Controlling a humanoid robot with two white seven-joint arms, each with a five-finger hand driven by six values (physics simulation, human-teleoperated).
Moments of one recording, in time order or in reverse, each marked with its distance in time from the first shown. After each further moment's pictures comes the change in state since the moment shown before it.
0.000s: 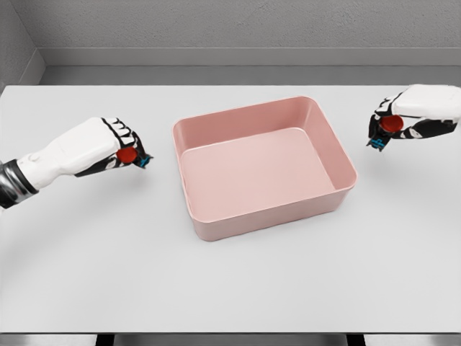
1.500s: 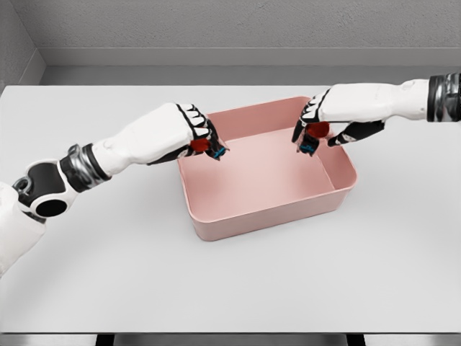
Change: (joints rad) left arm -0.132 -0.277 -0.085 -0.013 -0.077 0.000 -0.045; right arm -0.071 0.165 0.039 -0.122 -0.012 0.000 0.023
